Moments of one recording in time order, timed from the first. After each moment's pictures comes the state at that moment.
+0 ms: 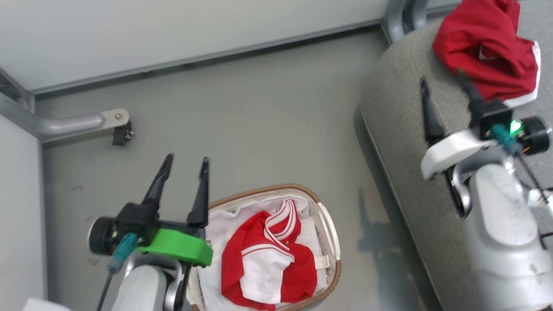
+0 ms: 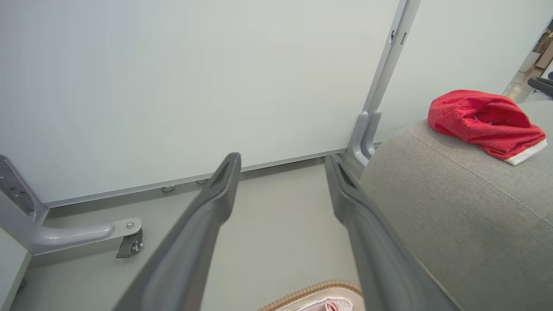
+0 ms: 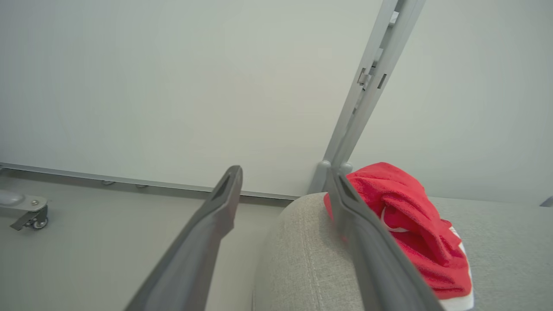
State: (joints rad) left arm -0.22 0.06 -0.23 0.24 -0.22 -0.10 -0.26; right arm -0.61 -0.09 -0.06 0.52 -0.10 0.13 -0.26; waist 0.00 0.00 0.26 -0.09
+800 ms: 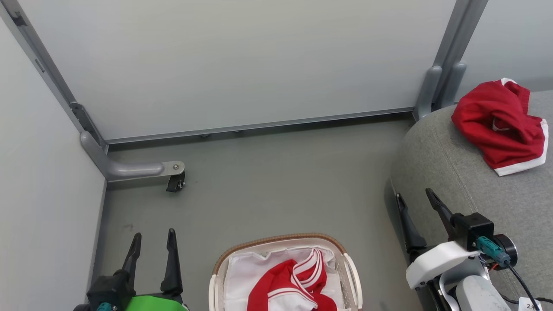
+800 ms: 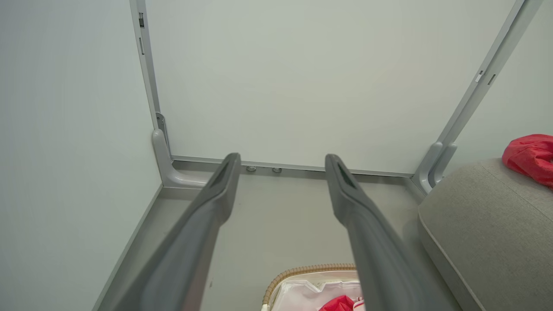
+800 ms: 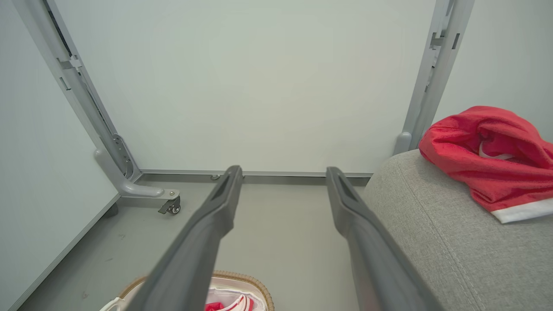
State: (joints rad) left arm 0.06 0.05 -0.09 0.19 -0.28 -0.06 -0.26; right arm -0.15 -0.05 0.05 0.35 0.14 0.13 -0.26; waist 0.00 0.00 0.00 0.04
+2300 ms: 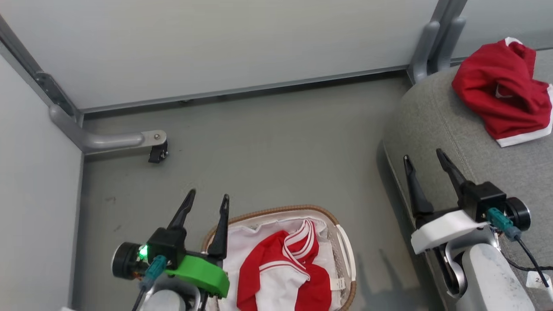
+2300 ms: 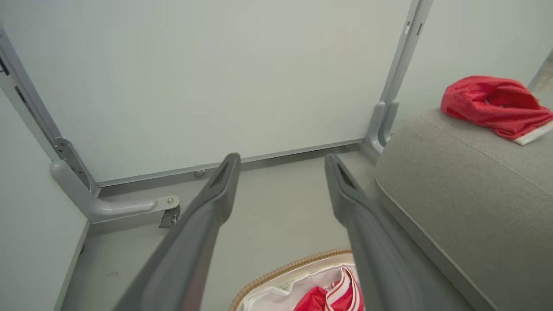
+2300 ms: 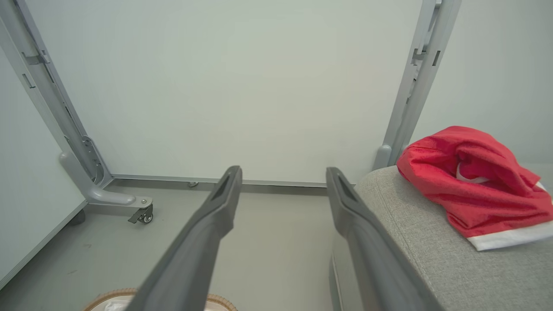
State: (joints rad) left arm -0.12 0.05 -0.26 0.29 -0.17 -0.11 -0.26; right arm -0.23 -0.05 0.01 0.27 0.07 0.13 -0.26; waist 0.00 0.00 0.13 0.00
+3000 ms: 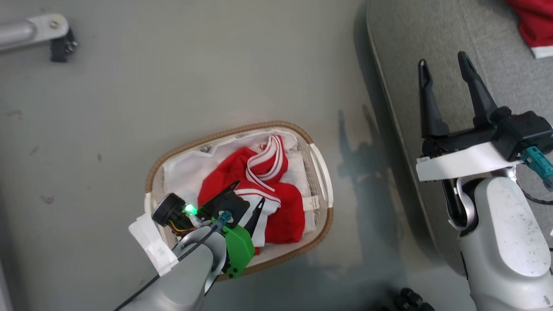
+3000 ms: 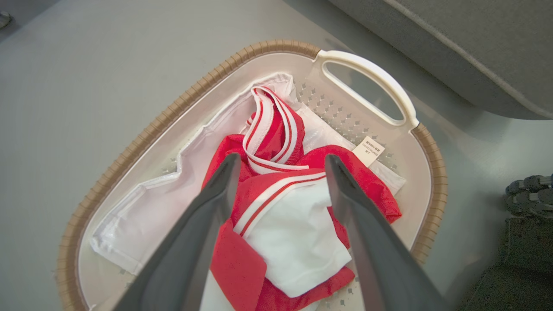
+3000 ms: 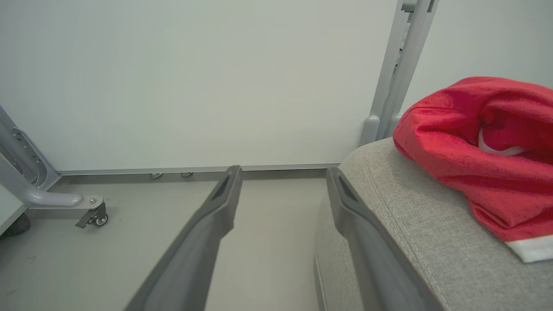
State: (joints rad) left arm -0.58 0.05 -0.69 0.94 -0.12 -0.13 -0.26; right arm -0.45 -0.05 0.01 0.11 0.12 0.13 -0.26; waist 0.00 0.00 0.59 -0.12
